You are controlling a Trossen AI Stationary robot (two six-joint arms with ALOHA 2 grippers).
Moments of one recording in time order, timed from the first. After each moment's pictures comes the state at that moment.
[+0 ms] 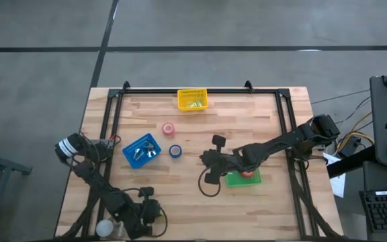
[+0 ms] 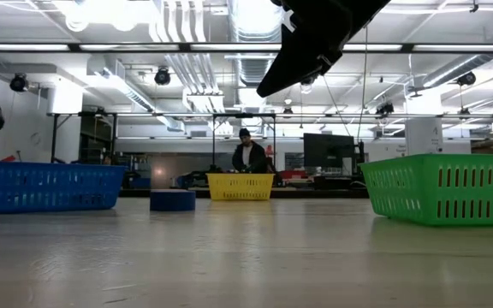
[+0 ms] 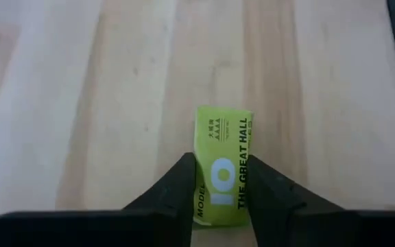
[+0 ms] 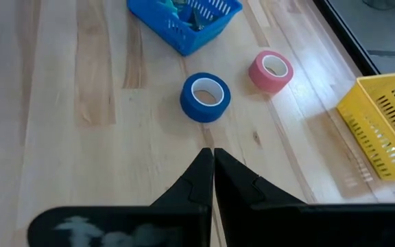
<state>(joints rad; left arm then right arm) -0.92 1.78 0.91 -0.23 -0.47 -0.92 0.29 1.70 1.16 -0.27 0.52 0.22</state>
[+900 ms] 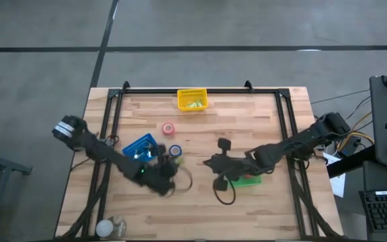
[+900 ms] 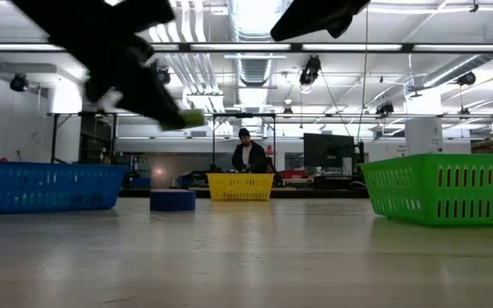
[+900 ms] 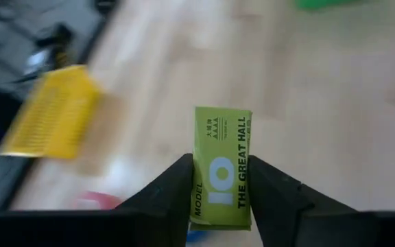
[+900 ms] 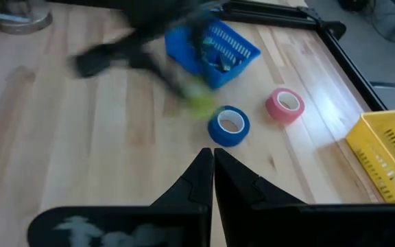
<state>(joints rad) -0.49 1.56 0.91 -0.34 -0.83 -0.34 0.38 1.57 1.16 -0.28 0.52 0.21</state>
